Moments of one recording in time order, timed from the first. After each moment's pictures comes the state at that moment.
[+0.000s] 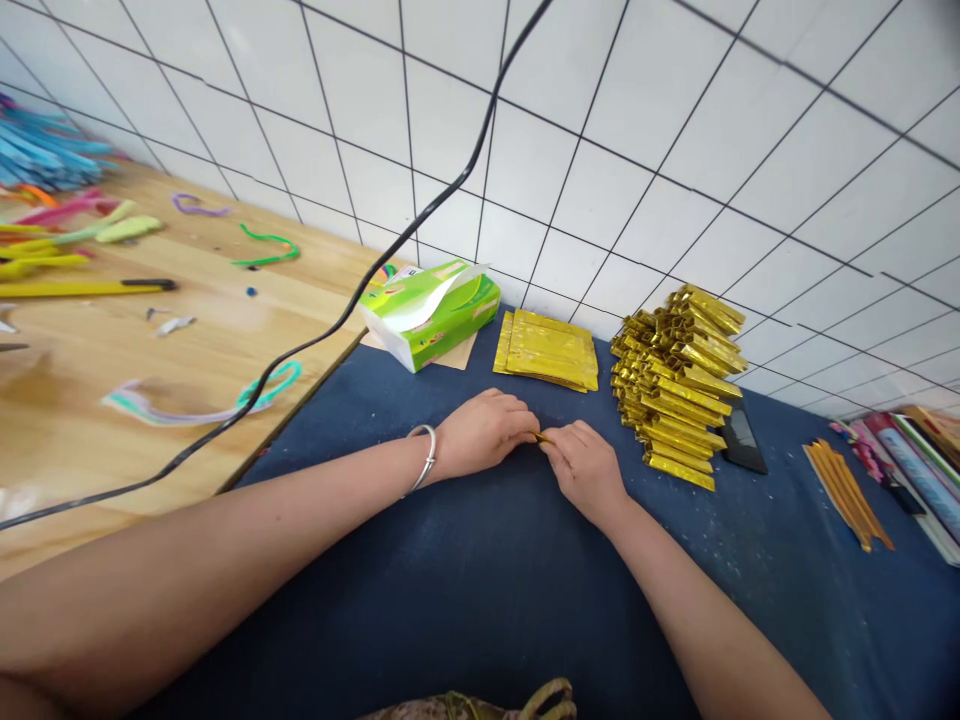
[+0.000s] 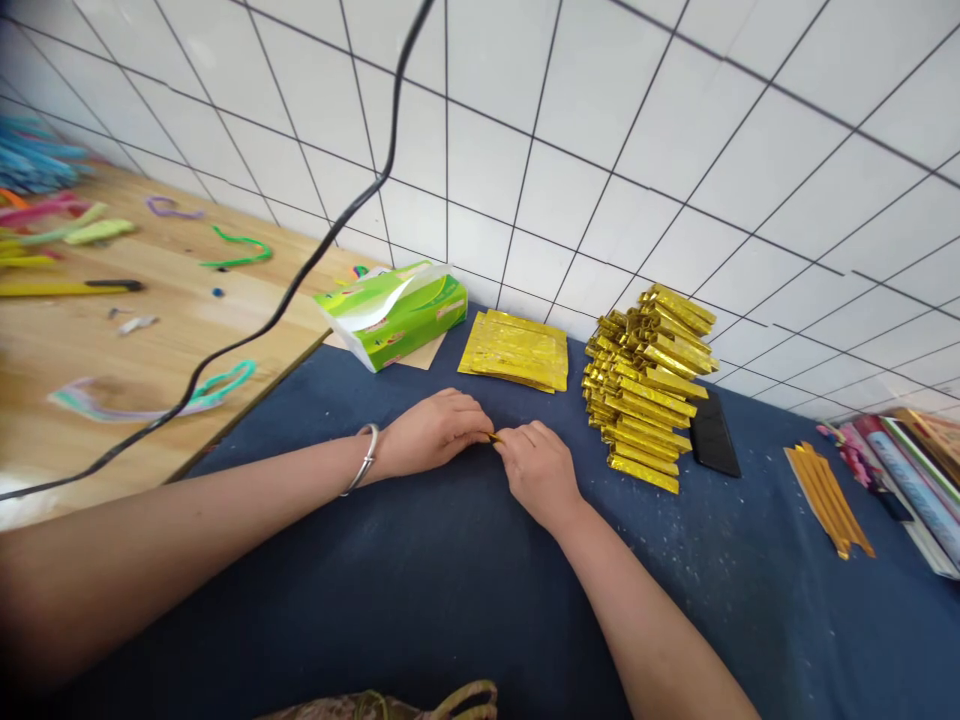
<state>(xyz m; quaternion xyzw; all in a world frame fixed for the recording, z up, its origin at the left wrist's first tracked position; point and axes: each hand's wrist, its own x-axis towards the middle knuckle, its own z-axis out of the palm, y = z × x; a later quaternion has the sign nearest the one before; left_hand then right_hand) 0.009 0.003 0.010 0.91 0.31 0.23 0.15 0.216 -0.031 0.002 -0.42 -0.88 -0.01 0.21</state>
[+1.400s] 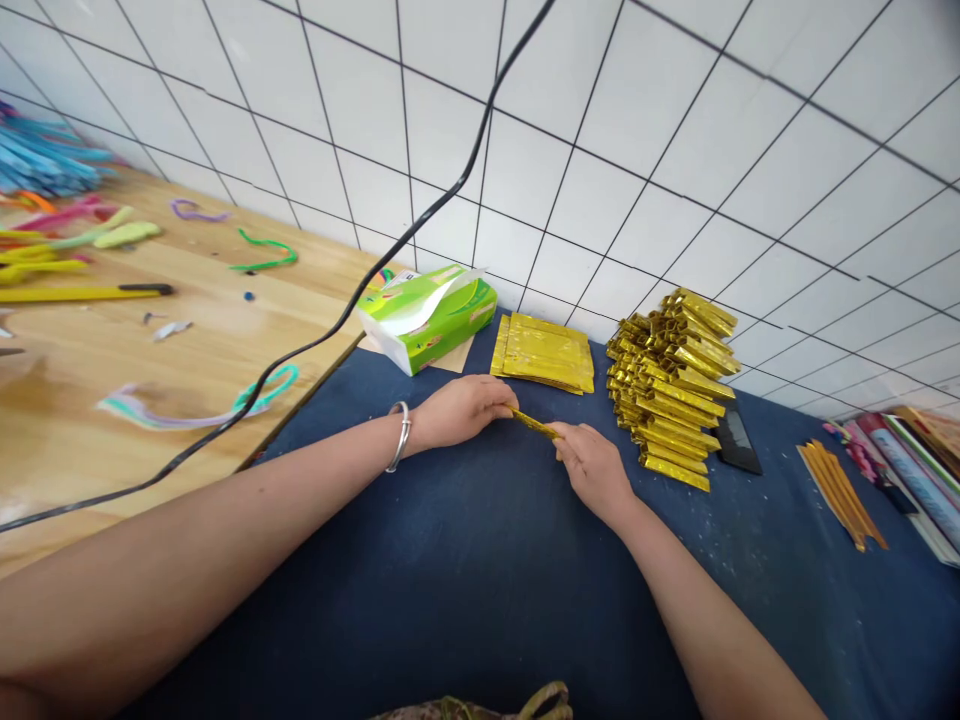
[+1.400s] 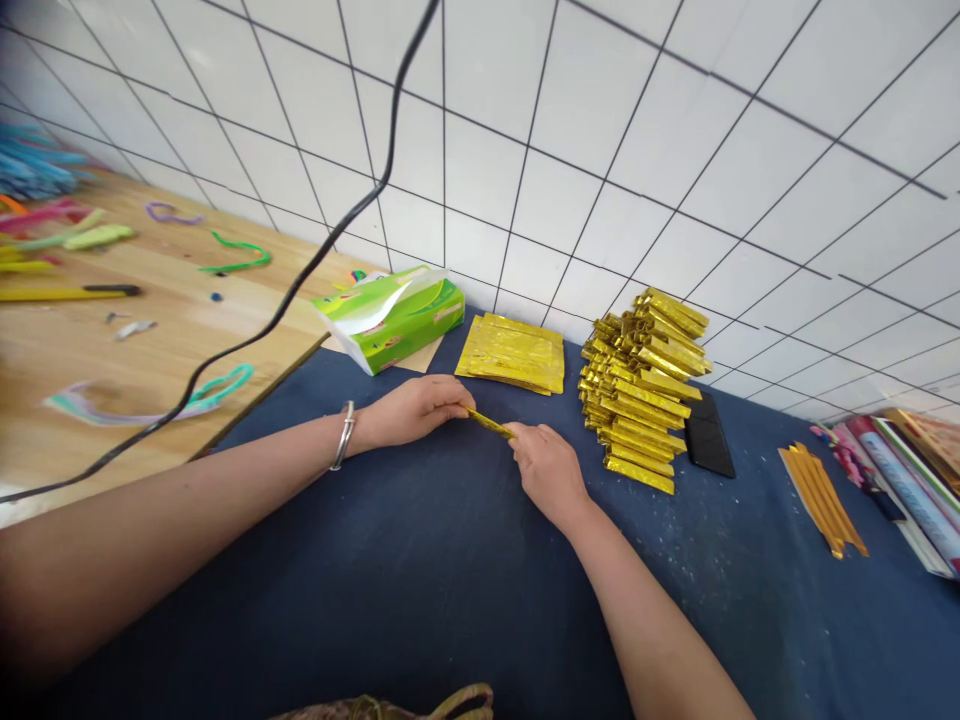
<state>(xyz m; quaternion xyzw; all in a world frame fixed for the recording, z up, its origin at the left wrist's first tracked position) -0.014 0.029 0.007 0.87 0.33 0.27 0.25 0.229 -0.028 0.009 -0.46 -0.85 0.10 0.21</state>
